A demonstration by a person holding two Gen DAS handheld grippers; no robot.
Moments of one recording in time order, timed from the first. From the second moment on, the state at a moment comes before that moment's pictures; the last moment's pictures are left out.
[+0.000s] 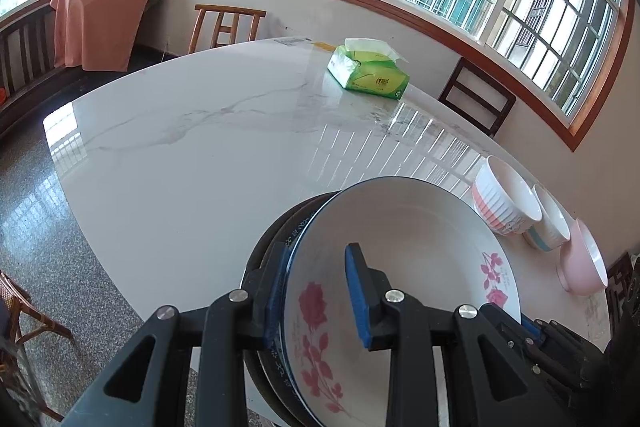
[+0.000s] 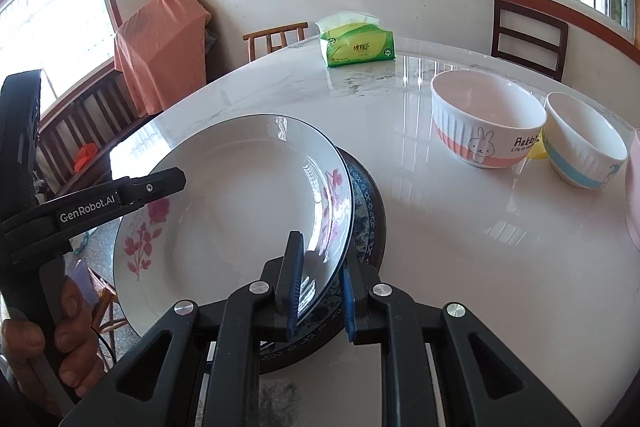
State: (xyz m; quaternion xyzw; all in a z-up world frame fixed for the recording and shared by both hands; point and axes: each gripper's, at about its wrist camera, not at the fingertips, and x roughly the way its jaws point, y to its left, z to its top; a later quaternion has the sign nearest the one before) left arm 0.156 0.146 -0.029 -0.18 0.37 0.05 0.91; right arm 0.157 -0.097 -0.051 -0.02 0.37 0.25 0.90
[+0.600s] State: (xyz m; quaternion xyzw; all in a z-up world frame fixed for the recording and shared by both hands) left arm 0.141 0.144 -0.007 -0.16 0.31 0.05 0.94; right arm 0.155 -0.084 -0.058 -0.06 0.33 0.23 0.91
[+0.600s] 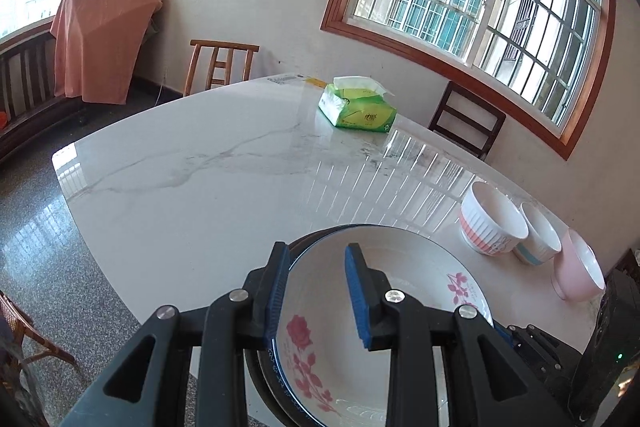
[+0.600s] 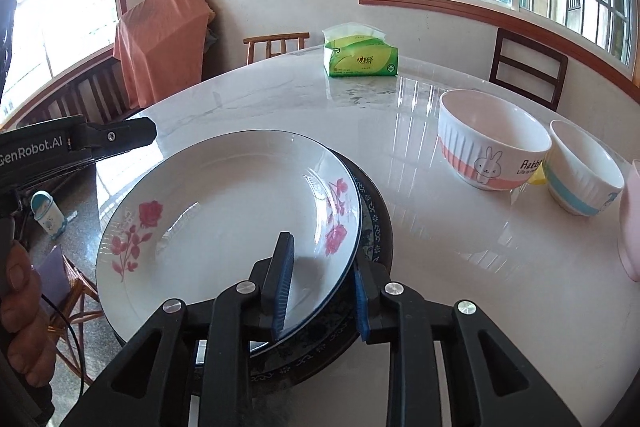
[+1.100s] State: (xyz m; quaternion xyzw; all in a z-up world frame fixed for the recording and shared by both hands) left arm 0.128 0.143 -0.012 -0.19 0.33 0.02 0.93; right arm 0.157 -0.109 -0.054 0.02 0.30 0.24 0.92
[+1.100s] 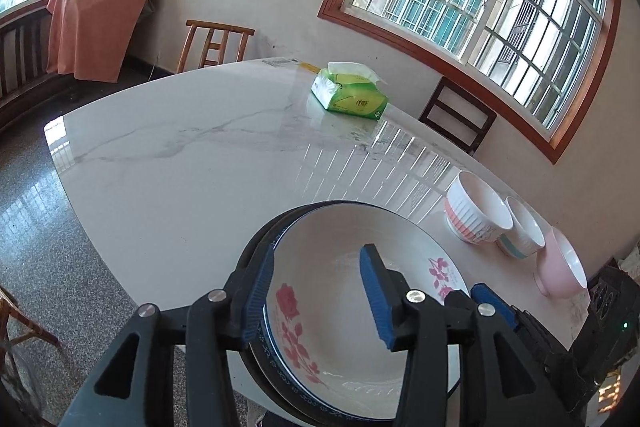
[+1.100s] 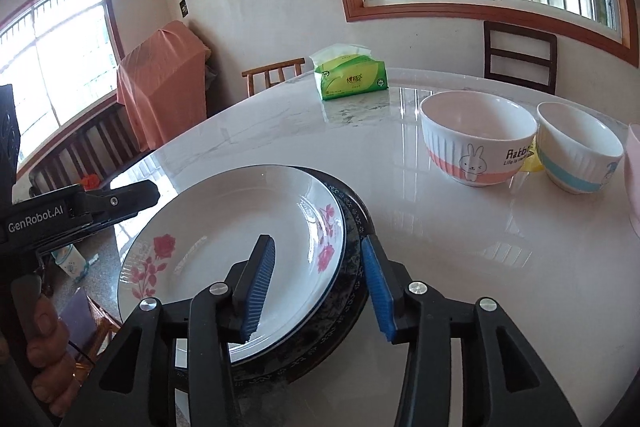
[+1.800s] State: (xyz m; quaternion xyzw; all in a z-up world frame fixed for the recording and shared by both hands) left arm 0.157 -0.055 0.024 -0.21 0.35 -0.29 0.86; right arm 0.117 -0.420 -0.027 0.17 0.28 -0.03 0.94
